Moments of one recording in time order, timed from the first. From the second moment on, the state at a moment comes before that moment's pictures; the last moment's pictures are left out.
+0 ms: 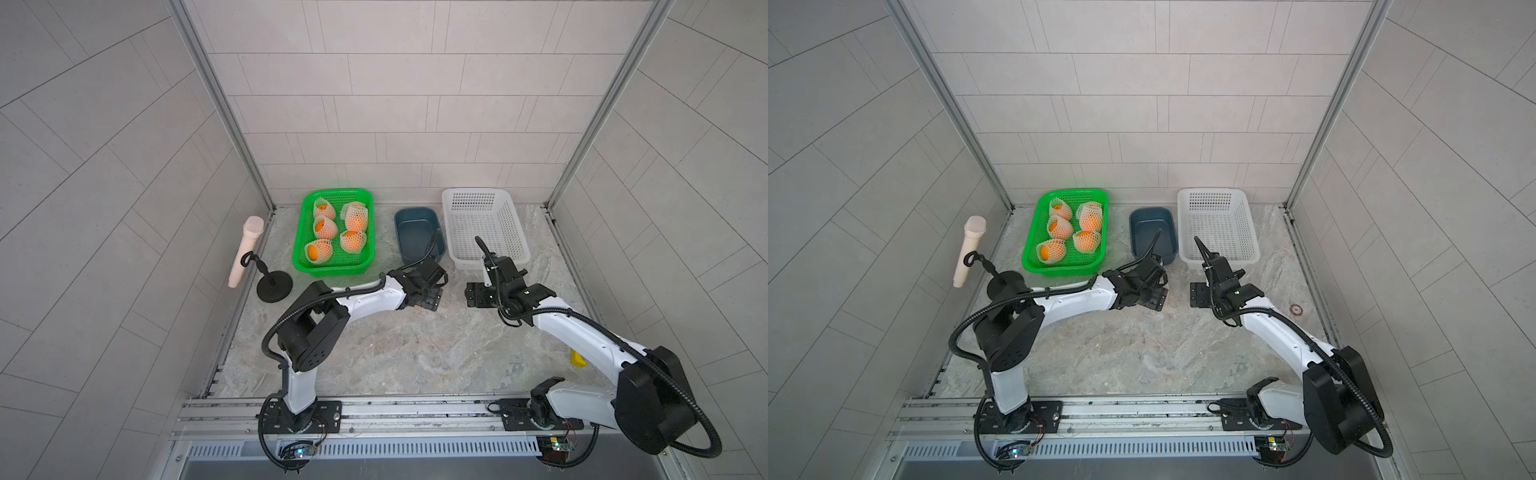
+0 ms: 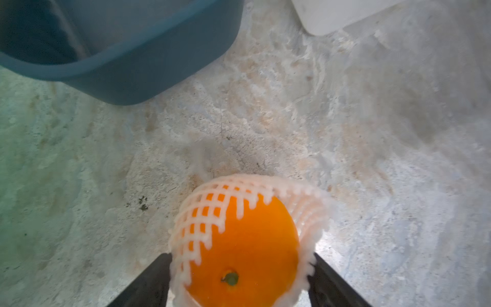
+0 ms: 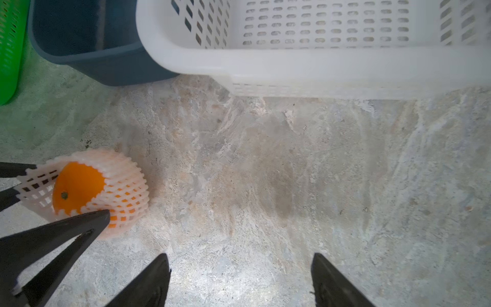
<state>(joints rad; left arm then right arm) -0.87 1.88 1.27 -0.44 -0.22 -0.40 0.38 1.24 0.76 -0.46 0.07 0.37</state>
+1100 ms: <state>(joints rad) -0.90 1.78 1.25 -0.45 -0.31 -0.38 0.38 1.23 0.71 -0.41 0.01 0.37</state>
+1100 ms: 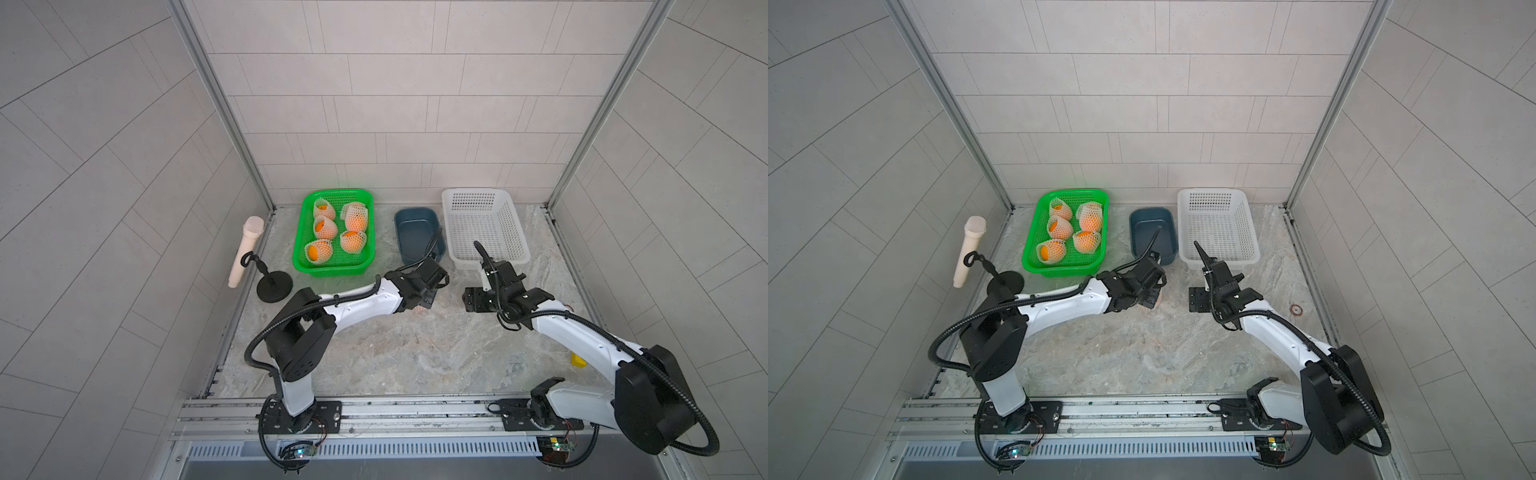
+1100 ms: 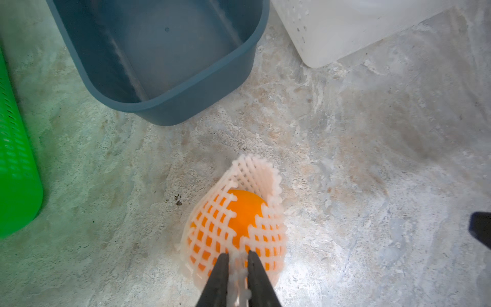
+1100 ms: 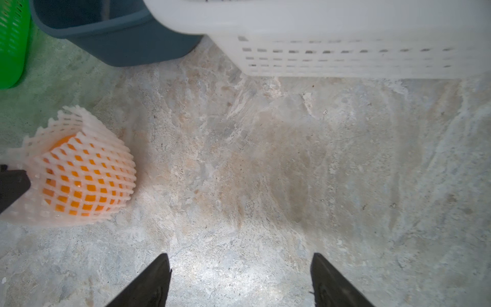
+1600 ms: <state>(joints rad) -0.90 1.73 1.24 -0.44 -0.30 -0.39 0.40 1.19 0.70 -0.38 -0.04 0.34</state>
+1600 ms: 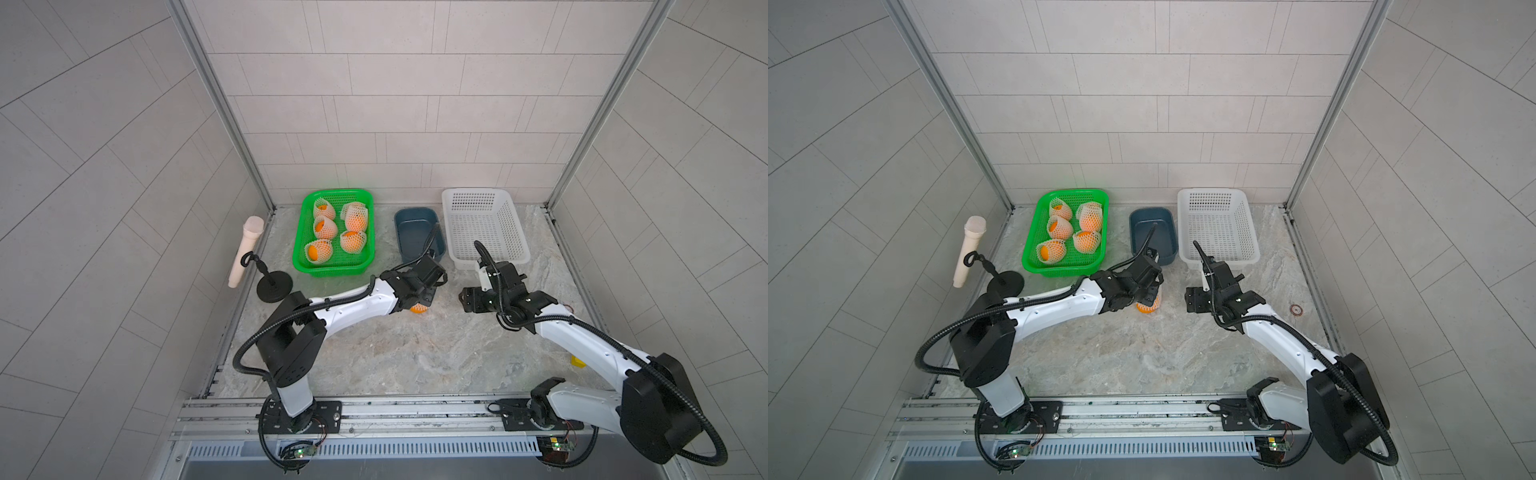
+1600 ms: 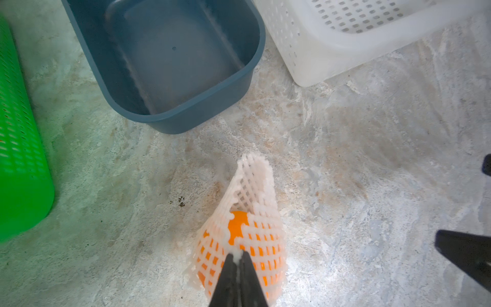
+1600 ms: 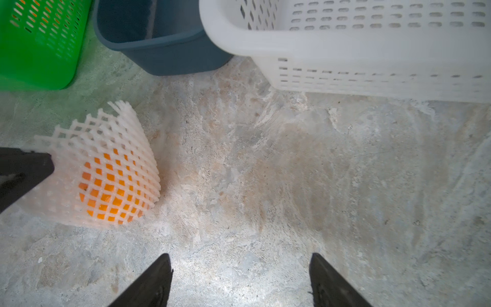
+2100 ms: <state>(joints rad) -0.86 1.69 1.23 -0.39 -0.29 -0.41 0.41 1.18 0.66 -0.33 -0.05 0.33</state>
